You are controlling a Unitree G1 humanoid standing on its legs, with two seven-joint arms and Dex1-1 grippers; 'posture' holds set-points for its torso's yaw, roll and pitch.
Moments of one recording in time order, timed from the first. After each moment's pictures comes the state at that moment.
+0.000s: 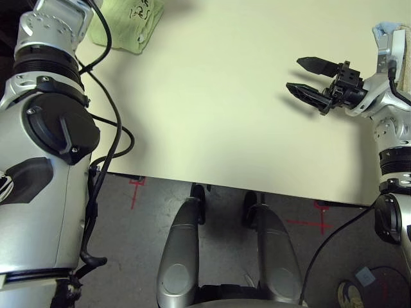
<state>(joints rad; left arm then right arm) -1.71 0.56 0.63 1.28 -0.53 0.30 -0.75 -0.88 -0.58 -0.20 0.63 0.41 0.01 1.30</state>
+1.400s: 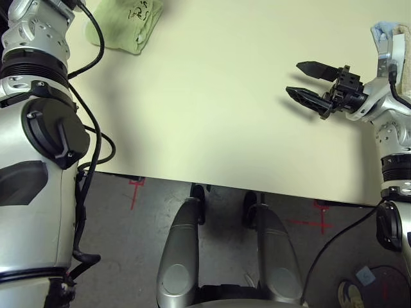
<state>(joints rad) -1.59 0.68 0.34 1.31 -0.17 -0.09 -0.74 -0.81 -0.59 -0.21 0.52 0.43 0.08 1.27</state>
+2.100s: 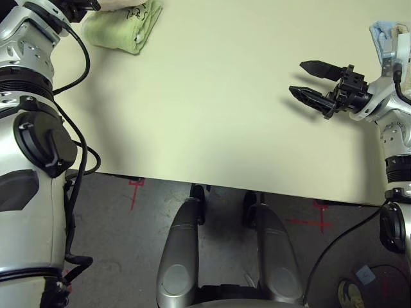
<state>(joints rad) -1.53 0.72 0.37 1.31 -0.18 0.15 -0.72 -0.82 -0.60 -0.20 0.52 0.44 0.09 1.26</state>
